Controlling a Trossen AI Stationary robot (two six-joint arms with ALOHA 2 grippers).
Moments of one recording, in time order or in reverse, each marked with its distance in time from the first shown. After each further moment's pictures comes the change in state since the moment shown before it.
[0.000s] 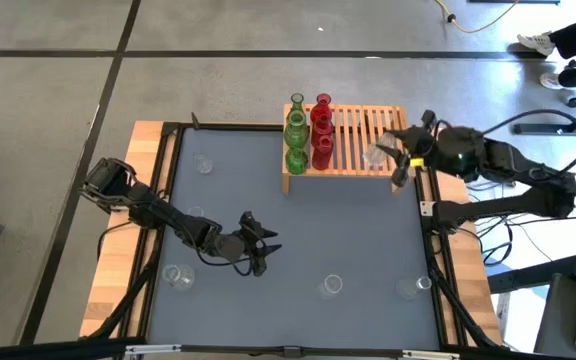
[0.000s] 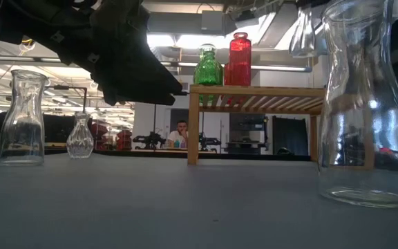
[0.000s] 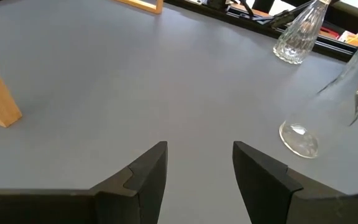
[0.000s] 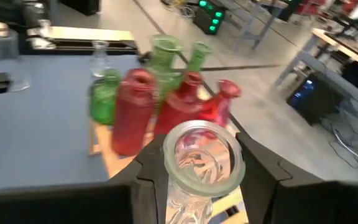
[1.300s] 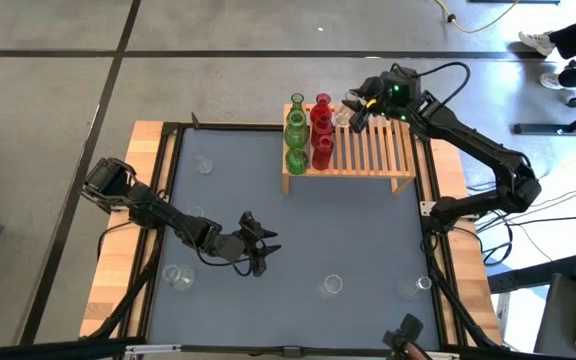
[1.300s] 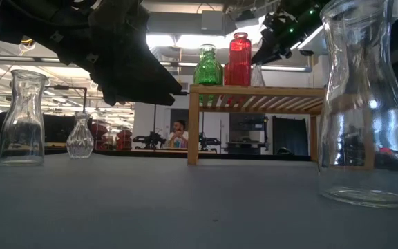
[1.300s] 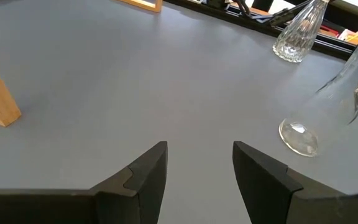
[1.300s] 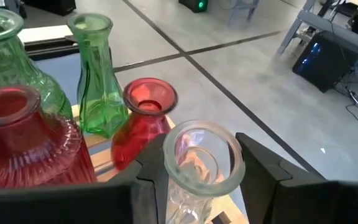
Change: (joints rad) left arm -0.001 -0.001 0.000 -0.005 0.002 0.000; right arm -0.659 0.465 -0.002 0.464 -0.572 -0.101
